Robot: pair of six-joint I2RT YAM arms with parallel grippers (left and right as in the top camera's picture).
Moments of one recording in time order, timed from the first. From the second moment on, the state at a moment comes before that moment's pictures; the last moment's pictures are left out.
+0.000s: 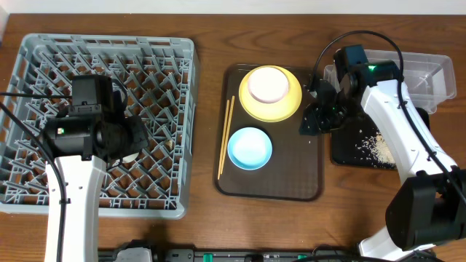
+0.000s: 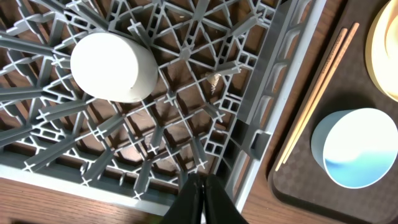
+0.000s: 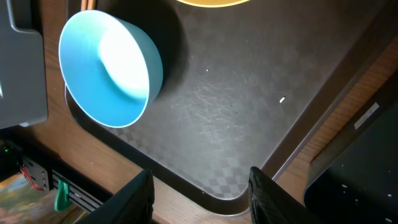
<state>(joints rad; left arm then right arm) 0.08 1.25 1.29 -1.28 0.07 -0.27 0.17 1.76 1.46 -1.24 -0.39 -0.10</state>
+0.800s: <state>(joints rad) 0.08 1.25 1.29 -1.31 0.07 -0.33 0.17 1.76 1.46 -1.25 -0.39 -0.10</state>
